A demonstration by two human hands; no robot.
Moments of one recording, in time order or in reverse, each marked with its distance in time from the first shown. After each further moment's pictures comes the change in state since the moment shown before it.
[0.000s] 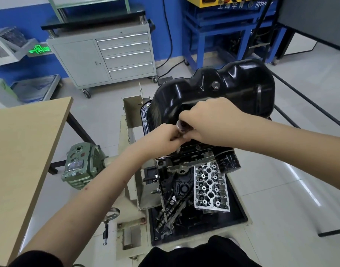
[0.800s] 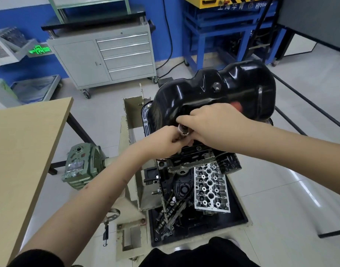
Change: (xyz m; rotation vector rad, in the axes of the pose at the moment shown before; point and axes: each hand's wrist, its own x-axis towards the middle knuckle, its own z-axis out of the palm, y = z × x) left_hand 0.000 -0.004 -0.001 -0.065 -0.066 0.011; right_hand -0.003 0.002 0.012 -0.040 0.054 -0.039
